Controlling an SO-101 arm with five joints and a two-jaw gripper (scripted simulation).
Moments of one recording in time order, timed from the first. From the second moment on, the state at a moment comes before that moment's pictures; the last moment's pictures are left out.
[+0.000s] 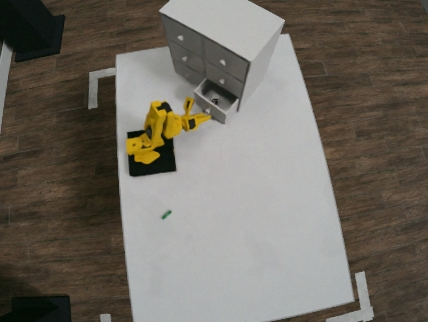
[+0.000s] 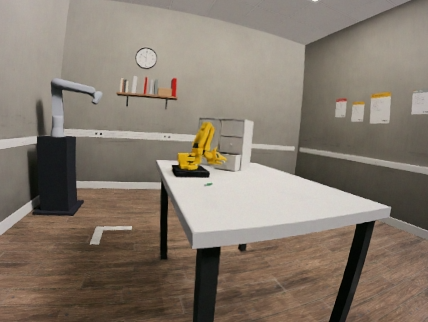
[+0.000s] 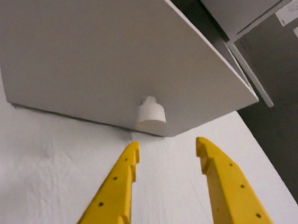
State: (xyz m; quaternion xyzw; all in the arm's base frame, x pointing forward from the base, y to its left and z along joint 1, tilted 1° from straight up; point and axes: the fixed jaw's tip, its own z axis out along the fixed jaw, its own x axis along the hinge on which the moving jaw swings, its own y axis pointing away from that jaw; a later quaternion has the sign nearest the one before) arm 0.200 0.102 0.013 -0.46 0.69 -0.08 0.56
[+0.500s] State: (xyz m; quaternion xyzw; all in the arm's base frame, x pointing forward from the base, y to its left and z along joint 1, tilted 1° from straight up) arm 0.203 0.091 0.029 -0.43 0.67 -0.10 0.60
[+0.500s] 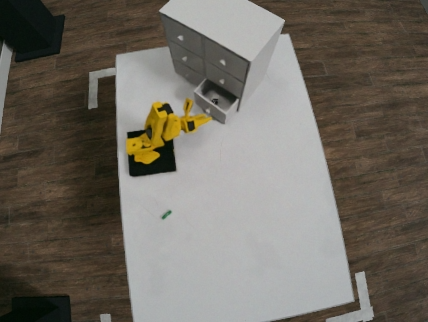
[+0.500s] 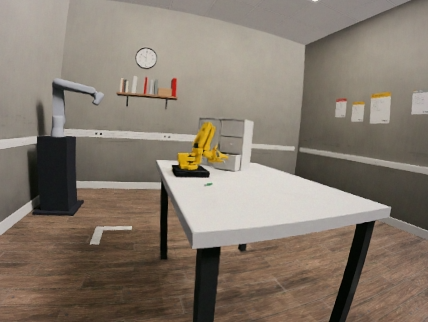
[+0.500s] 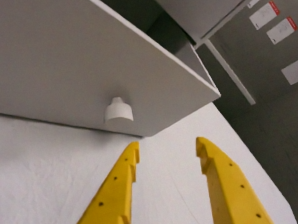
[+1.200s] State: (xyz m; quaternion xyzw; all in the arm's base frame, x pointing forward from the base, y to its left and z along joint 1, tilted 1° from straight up) arm 0.210 0.092 0.019 -0.42 0.71 -0.08 0.56
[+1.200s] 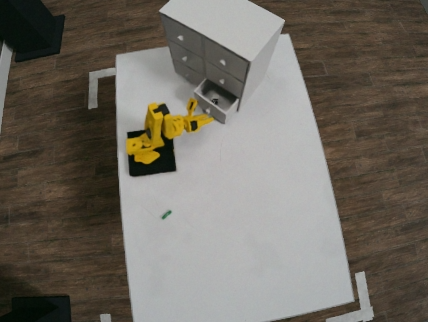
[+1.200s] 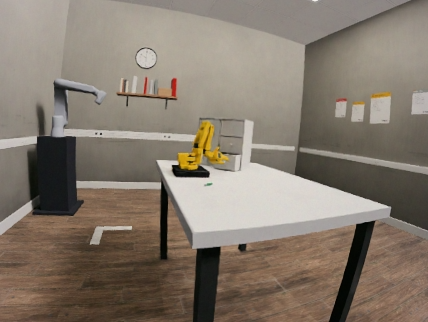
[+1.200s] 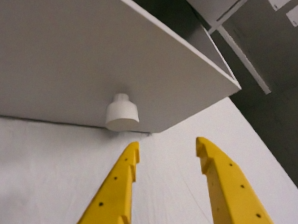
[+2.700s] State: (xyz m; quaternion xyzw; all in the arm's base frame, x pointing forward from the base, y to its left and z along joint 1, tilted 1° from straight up) arm 0.222 0.096 0.035 -0.34 0.83 -0.01 0.44
